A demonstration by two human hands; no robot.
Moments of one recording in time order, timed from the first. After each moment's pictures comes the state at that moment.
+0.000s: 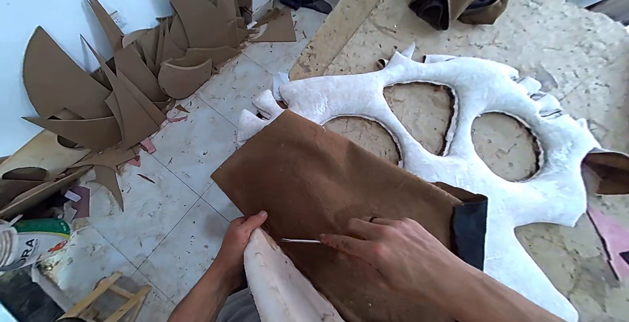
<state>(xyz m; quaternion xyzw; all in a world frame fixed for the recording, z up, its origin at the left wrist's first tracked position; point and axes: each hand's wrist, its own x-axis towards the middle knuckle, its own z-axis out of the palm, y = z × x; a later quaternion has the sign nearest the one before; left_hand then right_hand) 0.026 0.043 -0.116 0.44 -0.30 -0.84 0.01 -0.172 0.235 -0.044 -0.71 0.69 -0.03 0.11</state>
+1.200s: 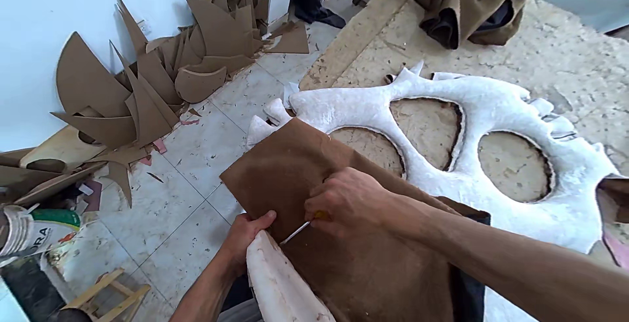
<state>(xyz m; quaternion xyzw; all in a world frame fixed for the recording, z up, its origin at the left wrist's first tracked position) 0.017 0.040 -0.115 0.47 -0.37 -0.80 -0.02 -0.211 0.144 -0.050 -0.79 0.58 0.00 0.21</state>
